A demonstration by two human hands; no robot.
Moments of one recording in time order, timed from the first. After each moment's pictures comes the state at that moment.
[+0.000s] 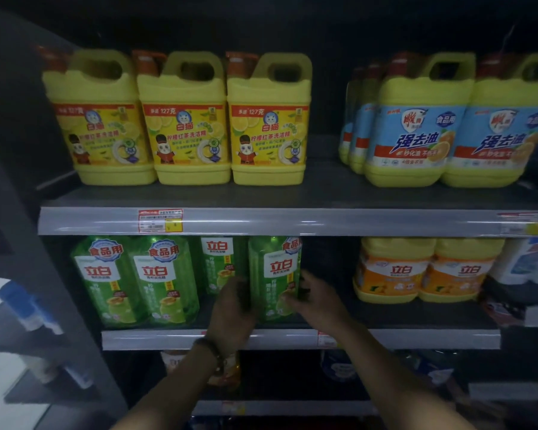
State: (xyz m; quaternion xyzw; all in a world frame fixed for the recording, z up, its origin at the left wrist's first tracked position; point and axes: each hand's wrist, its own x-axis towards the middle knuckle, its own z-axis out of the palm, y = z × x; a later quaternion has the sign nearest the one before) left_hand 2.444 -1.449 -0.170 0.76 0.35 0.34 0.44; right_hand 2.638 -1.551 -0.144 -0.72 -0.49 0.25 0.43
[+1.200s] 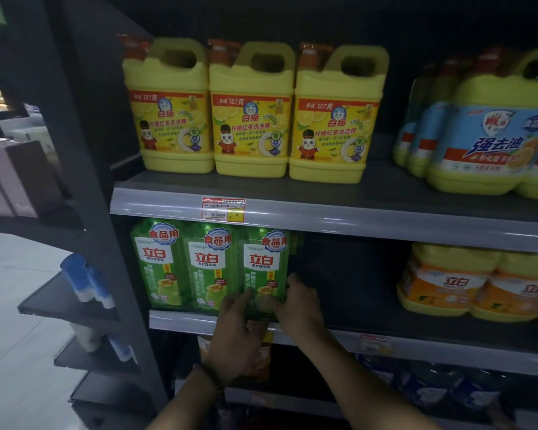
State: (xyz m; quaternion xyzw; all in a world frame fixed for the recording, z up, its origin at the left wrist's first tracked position) left_hand 2.360 -1.456 -0.183 0.76 0.43 0.33 0.36; right_hand 2.519 -1.475 -0.168 -0.80 -0.46 0.17 0.35
